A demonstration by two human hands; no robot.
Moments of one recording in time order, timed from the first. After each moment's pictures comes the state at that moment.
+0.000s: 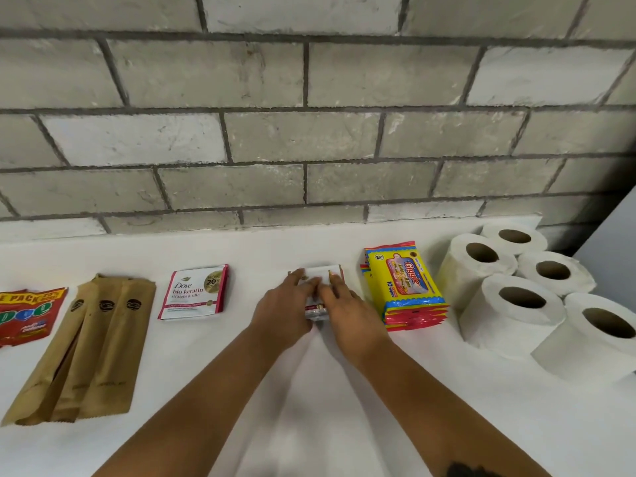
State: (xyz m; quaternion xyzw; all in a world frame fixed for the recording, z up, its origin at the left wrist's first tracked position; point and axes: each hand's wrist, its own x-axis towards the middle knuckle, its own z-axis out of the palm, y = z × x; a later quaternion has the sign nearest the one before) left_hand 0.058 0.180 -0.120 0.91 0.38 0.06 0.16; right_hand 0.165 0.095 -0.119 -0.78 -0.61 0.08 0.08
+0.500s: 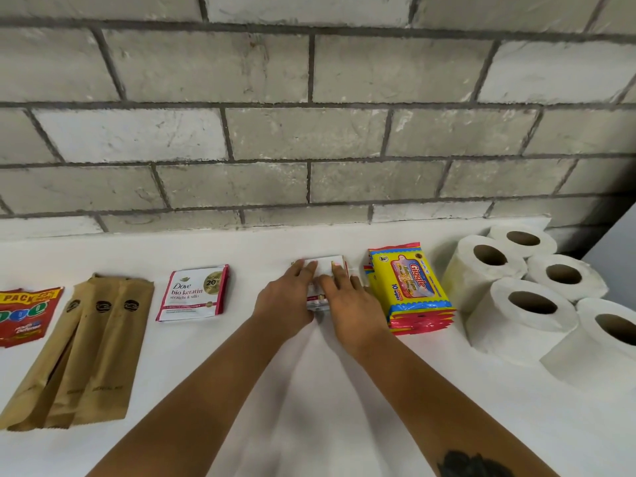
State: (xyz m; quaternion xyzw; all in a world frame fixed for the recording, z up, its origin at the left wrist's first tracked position) left_hand 0.068 0.200 -0.125 0.91 0.39 0.06 0.15; right_hand 0.170 0.115 -0.119 -0.80 -0.60 0.04 0.04
